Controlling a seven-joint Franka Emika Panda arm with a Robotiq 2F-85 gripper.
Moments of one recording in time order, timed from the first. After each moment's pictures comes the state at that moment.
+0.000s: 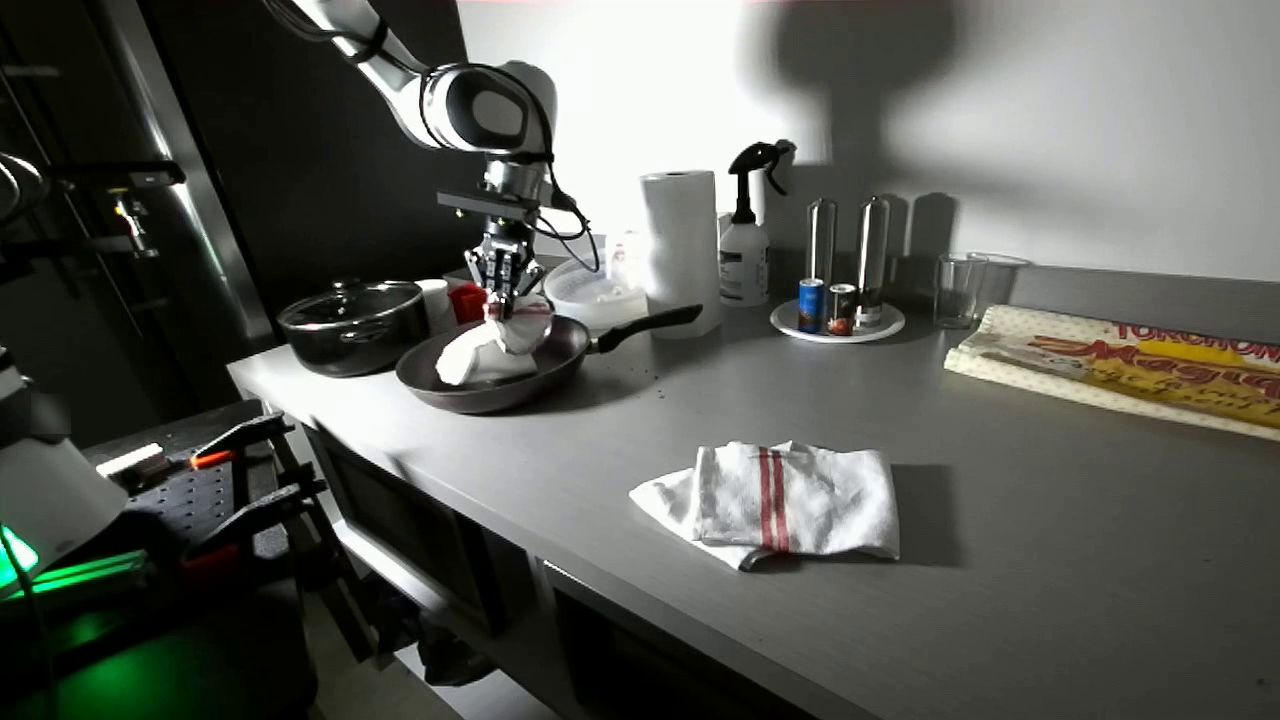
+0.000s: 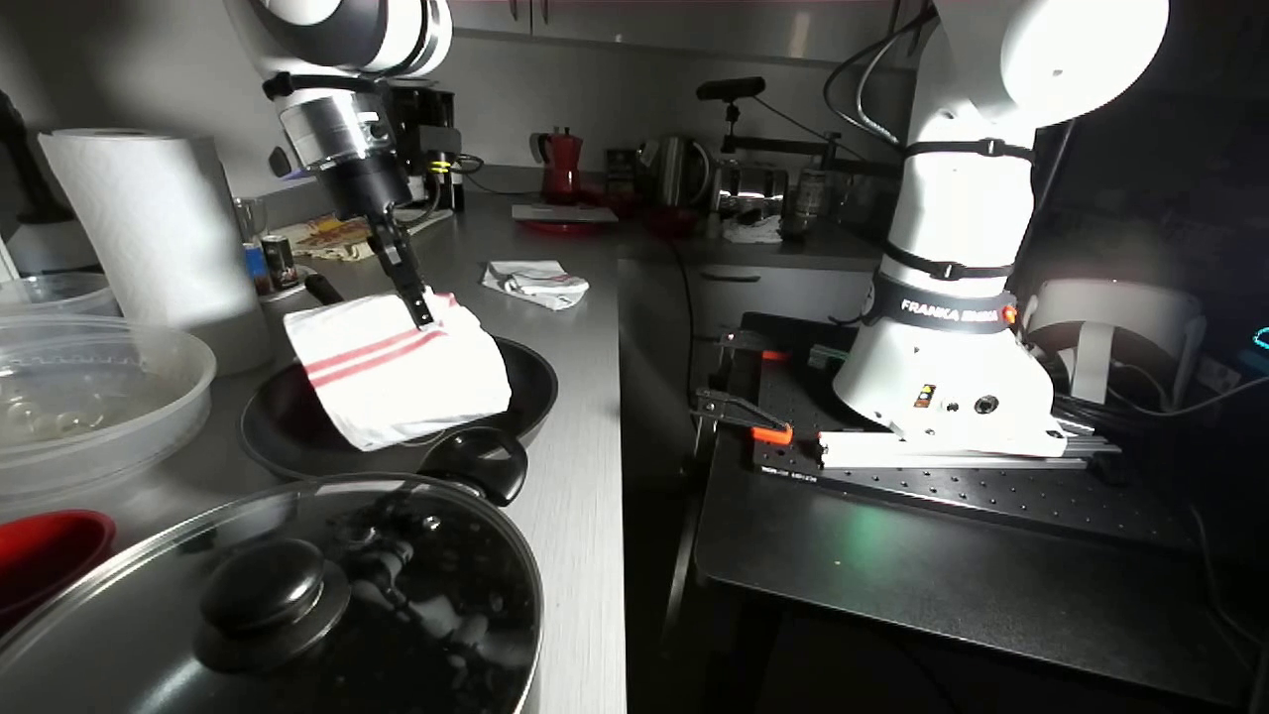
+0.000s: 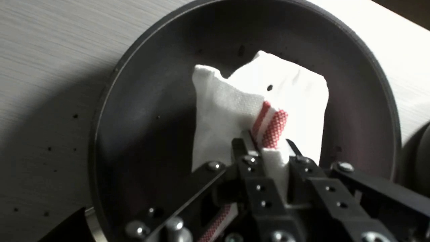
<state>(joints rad) 0.03 0.52 0.13 -1.90 -0.05 2.09 -0.45</state>
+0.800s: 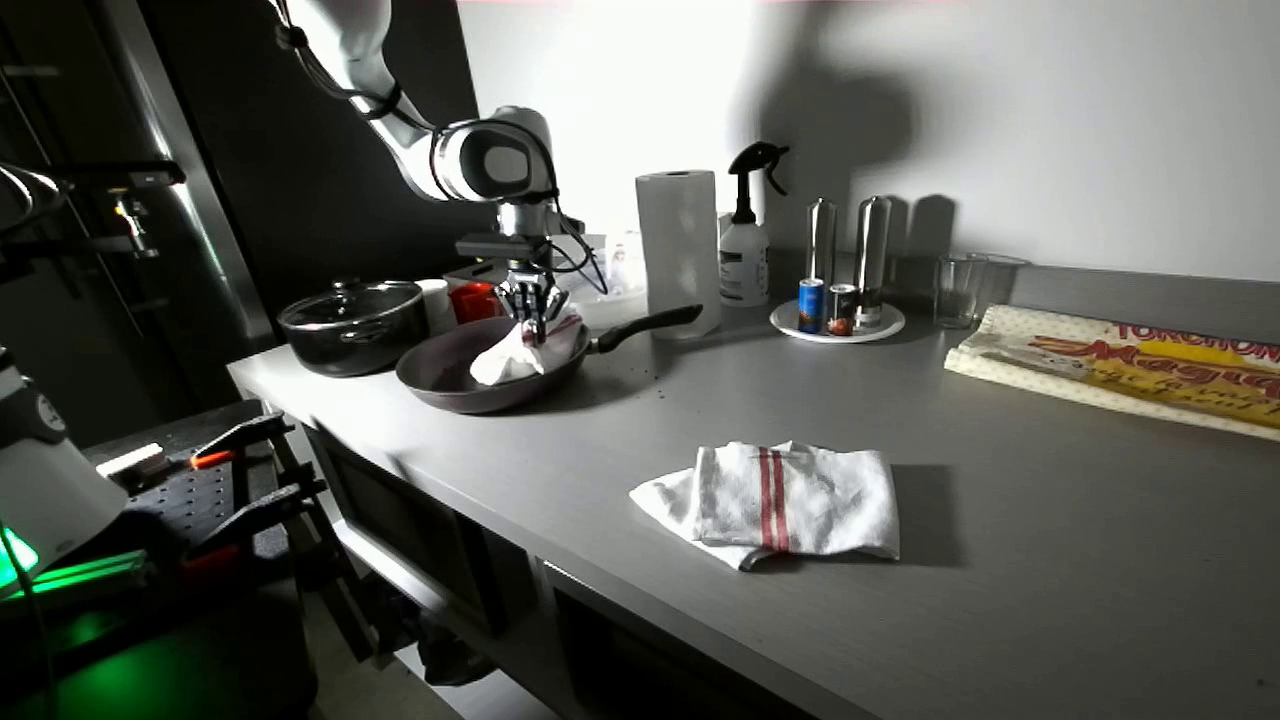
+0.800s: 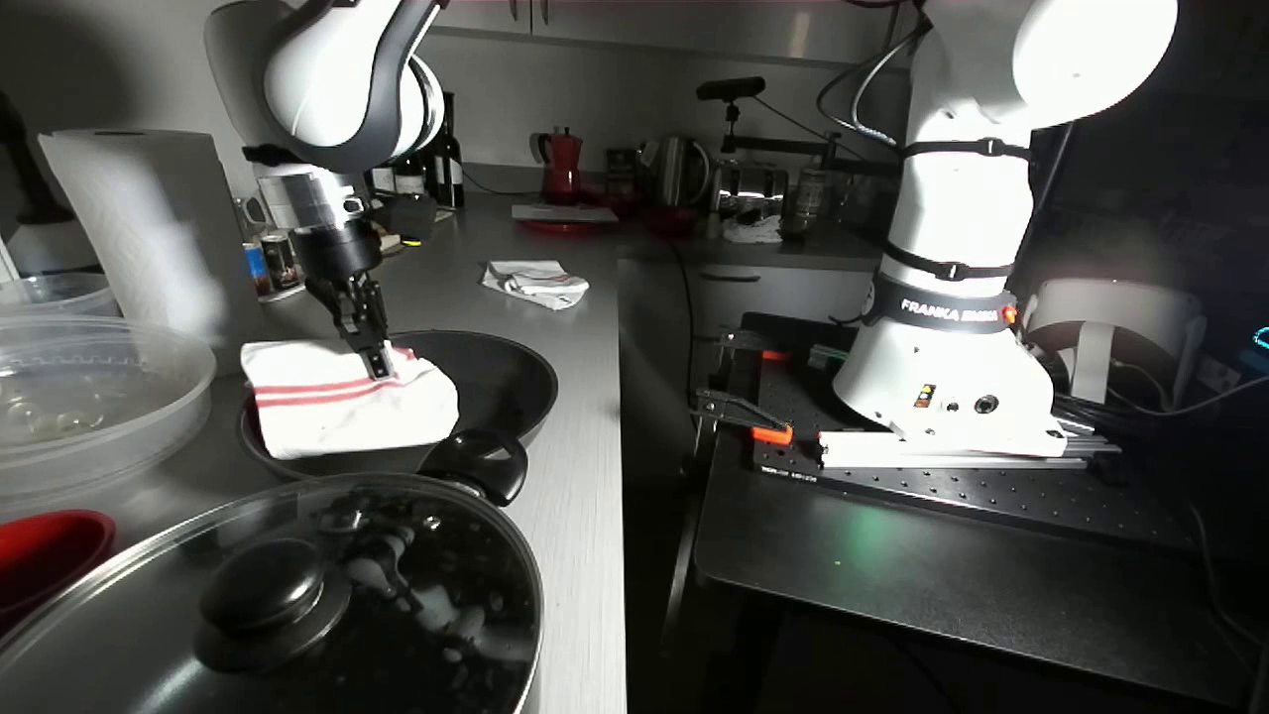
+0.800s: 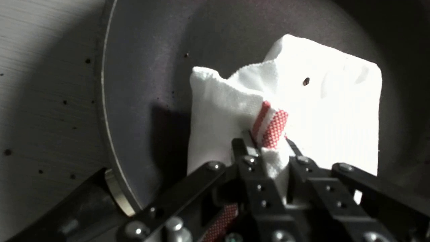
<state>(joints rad) 0.09 0.66 0.09 -1.87 -0.16 2.37 -0.25</state>
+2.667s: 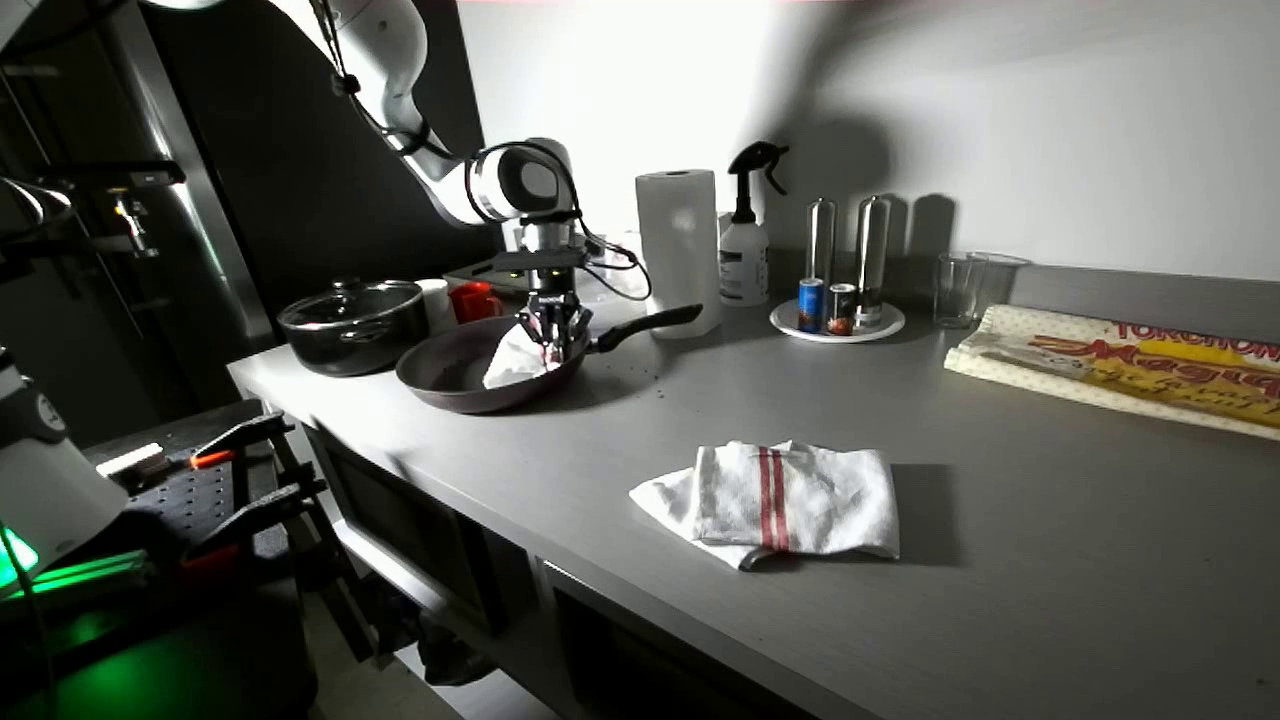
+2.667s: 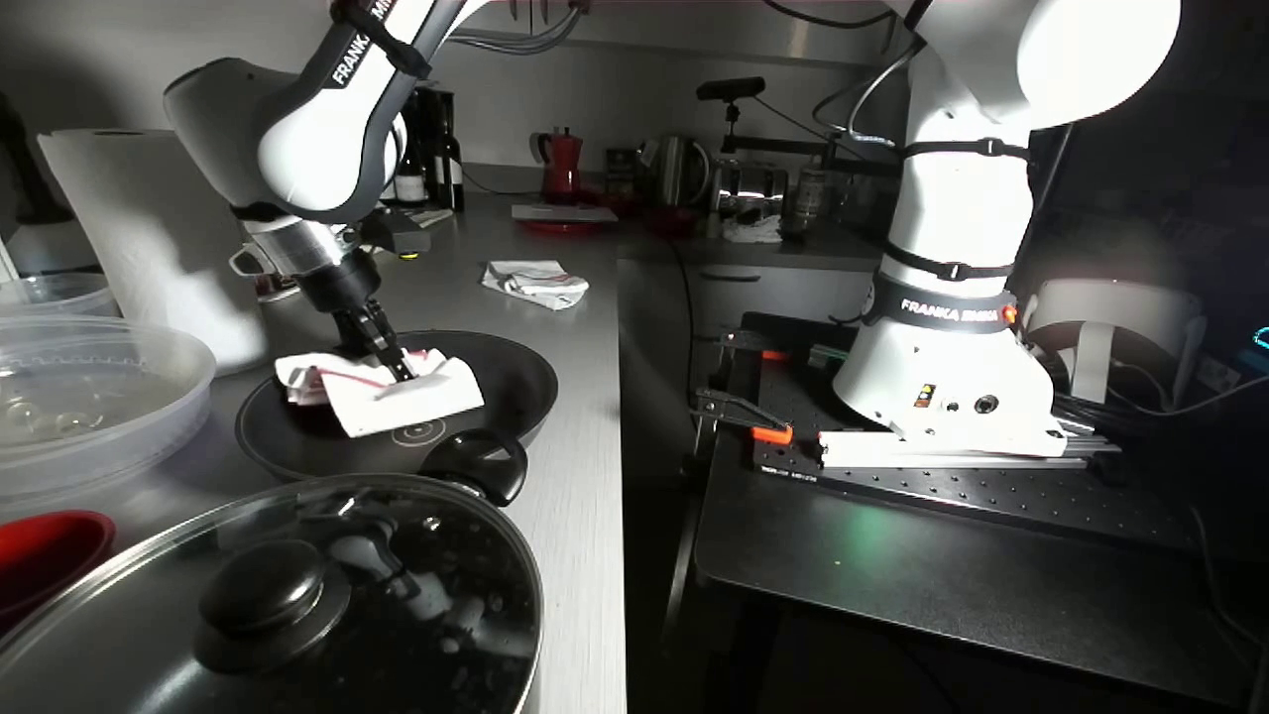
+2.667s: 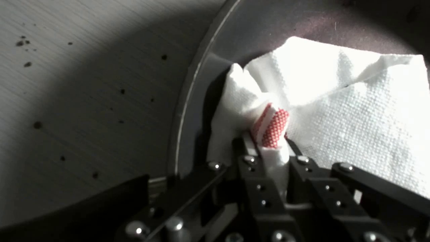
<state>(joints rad) 0.12 0.82 0.06 -1.66 -0.36 2.18 -0.42</state>
